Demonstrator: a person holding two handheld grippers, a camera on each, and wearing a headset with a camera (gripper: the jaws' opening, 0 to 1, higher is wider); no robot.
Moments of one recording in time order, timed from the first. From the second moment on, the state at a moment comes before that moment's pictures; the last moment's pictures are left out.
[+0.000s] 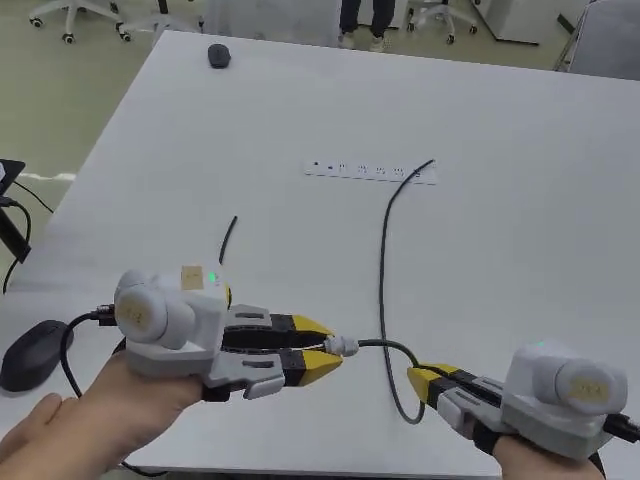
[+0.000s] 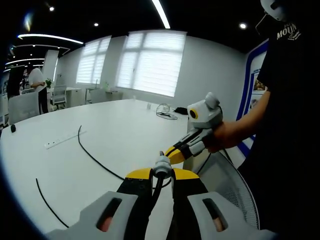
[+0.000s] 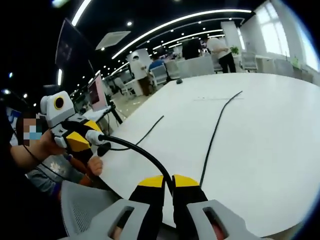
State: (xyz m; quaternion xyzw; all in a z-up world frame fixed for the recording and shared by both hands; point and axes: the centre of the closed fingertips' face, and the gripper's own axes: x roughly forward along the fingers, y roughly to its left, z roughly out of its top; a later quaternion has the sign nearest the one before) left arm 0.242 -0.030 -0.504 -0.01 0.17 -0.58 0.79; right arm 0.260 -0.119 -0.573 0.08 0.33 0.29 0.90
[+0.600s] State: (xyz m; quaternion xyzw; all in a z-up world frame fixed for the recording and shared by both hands) left arm 0.249 -0.030 -0.506 -0.01 0.18 -0.58 0.80; right arm 0.264 -0.118 -0.543 -0.05 0.29 0.34 0.89
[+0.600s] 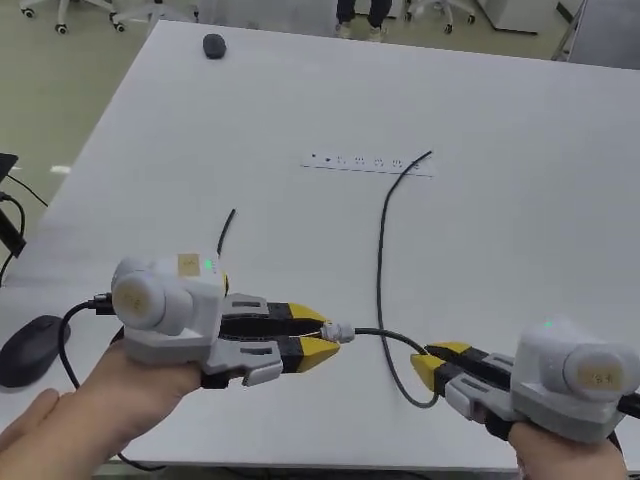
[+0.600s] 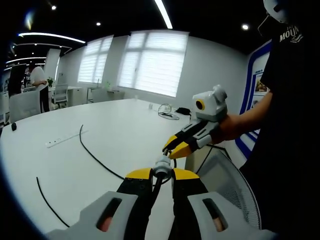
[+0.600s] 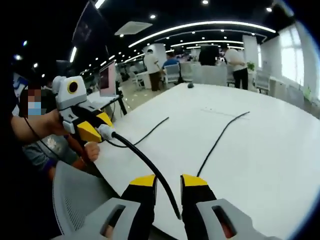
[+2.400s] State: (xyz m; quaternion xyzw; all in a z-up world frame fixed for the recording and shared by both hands) left arm 0.244 -0.046 -0.505 0.01 0.18 -0.58 0.80; right arm 0.268 -0.130 -0.553 -0.15 0.33 0.31 0.88
